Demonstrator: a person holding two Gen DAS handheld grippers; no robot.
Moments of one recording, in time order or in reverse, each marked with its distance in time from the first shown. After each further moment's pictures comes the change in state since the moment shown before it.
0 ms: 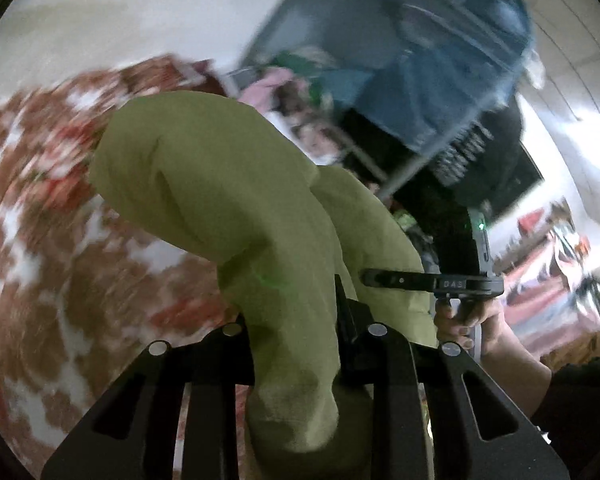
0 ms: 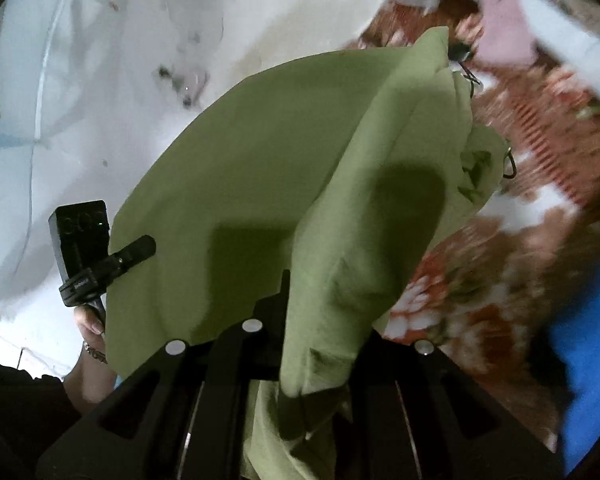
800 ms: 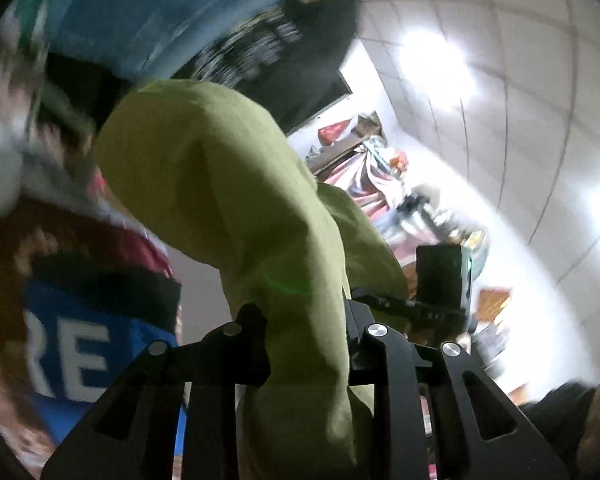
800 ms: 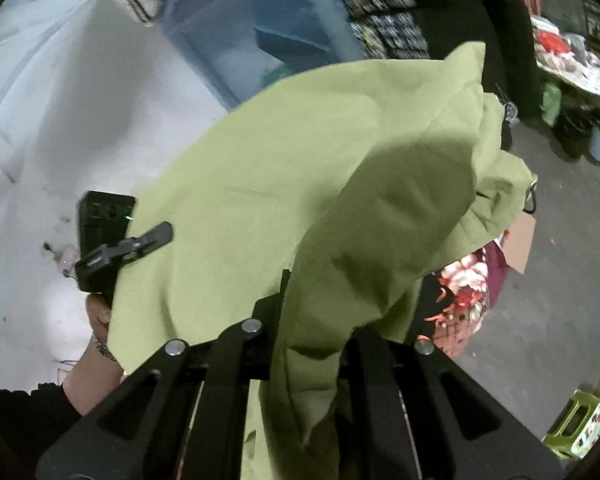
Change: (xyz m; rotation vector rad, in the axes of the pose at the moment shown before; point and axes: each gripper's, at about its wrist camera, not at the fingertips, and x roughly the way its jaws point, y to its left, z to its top) left arm 0.326 -0.249 0.094 0.087 0.359 -0.821; right arm -0.376 -0.056 -0.082 0.302 -0.470 -0.578
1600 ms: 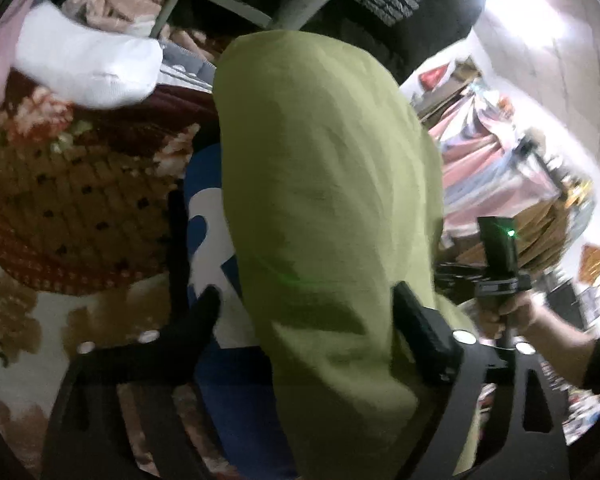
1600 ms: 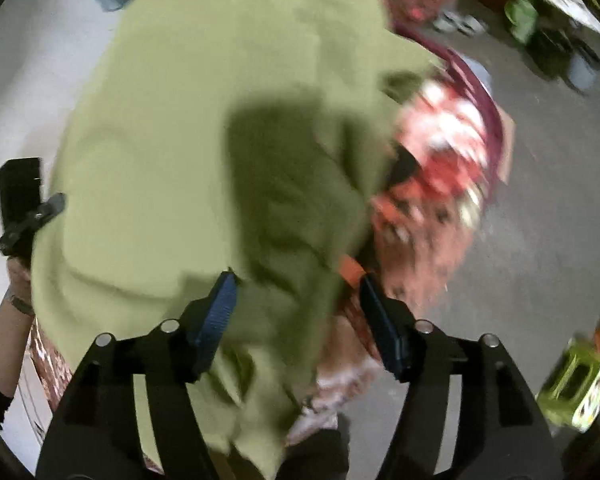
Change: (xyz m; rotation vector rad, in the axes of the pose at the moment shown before) left arm -0.018 0.222 -0.093 0.099 0.166 0.453; right arm 0.196 -0.173 -0.140 0.090 0.268 -0.190
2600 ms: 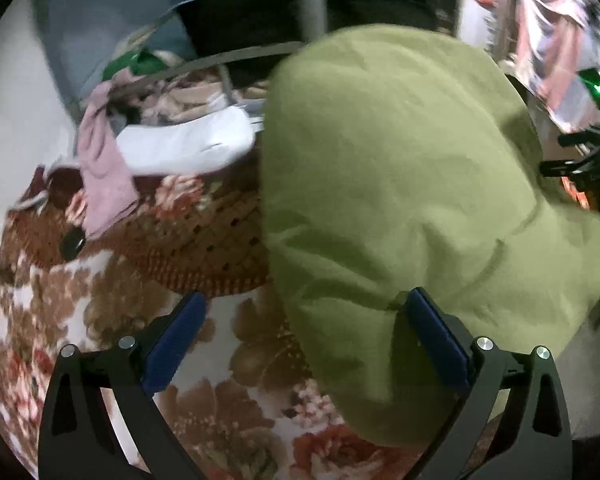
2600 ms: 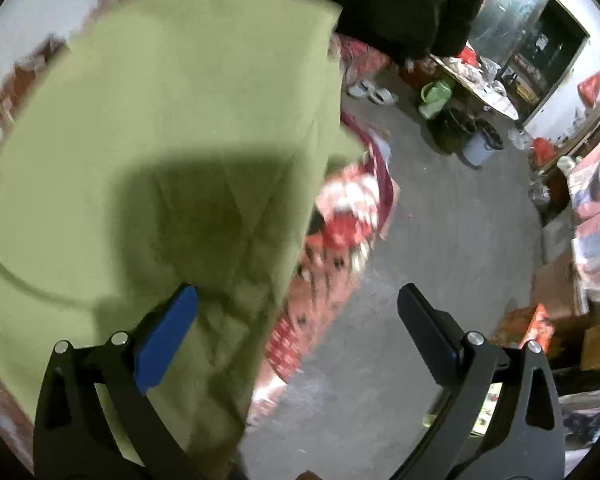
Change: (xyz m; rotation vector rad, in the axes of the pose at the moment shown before) left arm -0.050 -0.063 -0.031 0.318 -0.019 0.674; right arm -0.054 0.063 0.001 -0.143 -0.224 -0.482
